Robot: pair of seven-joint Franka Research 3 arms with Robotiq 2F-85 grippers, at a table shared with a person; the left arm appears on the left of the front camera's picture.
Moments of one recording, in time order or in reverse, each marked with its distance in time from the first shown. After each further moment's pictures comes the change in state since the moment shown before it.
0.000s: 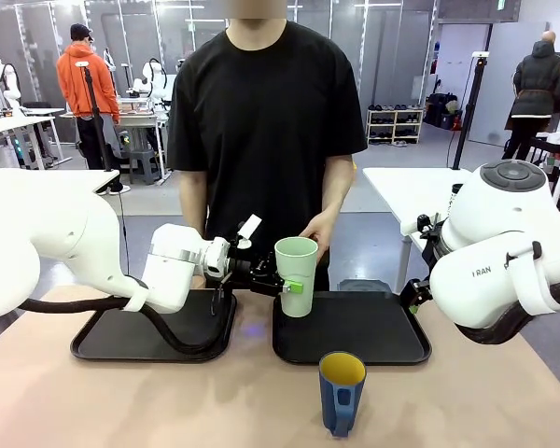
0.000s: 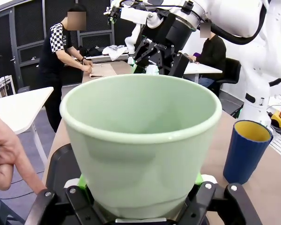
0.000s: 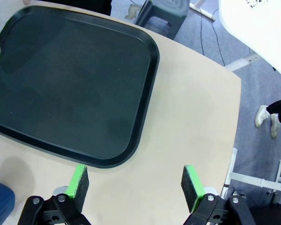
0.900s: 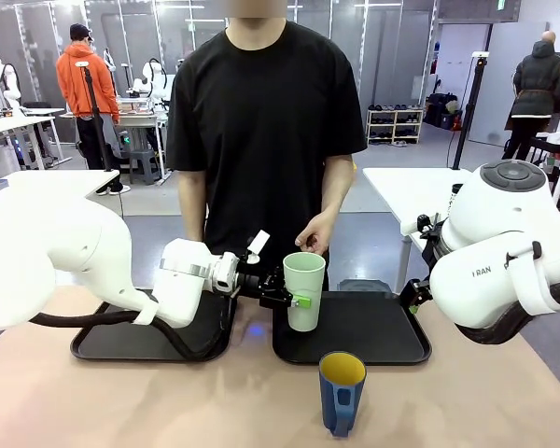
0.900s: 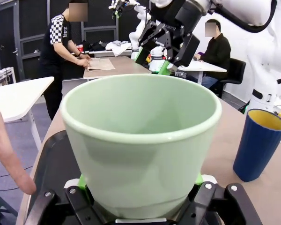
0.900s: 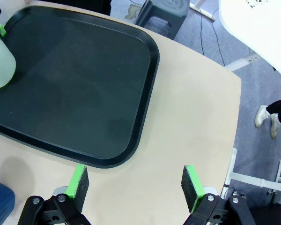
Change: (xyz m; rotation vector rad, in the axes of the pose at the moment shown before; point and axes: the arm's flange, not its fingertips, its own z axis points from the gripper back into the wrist) left arm -0.040 0.000 -0.022 0.022 0.013 0.040; right arm 0.000 0.000 0.000 0.000 0.000 0.000
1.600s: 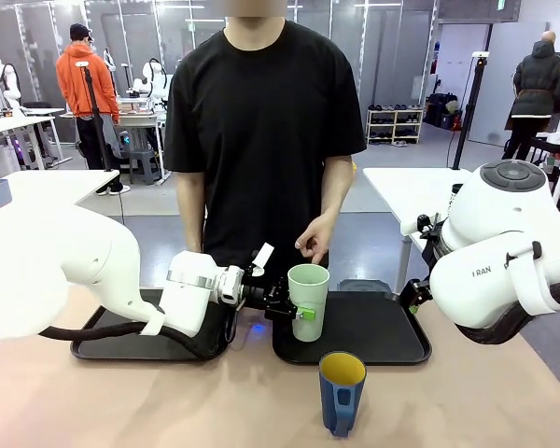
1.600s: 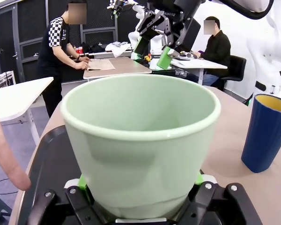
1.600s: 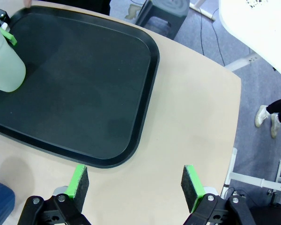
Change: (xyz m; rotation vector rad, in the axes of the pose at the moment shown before) left arm -0.025 0.001 -0.011 -0.004 -0.011 -0.028; right arm 0.000 0.000 0.000 0.000 0.000 0.000
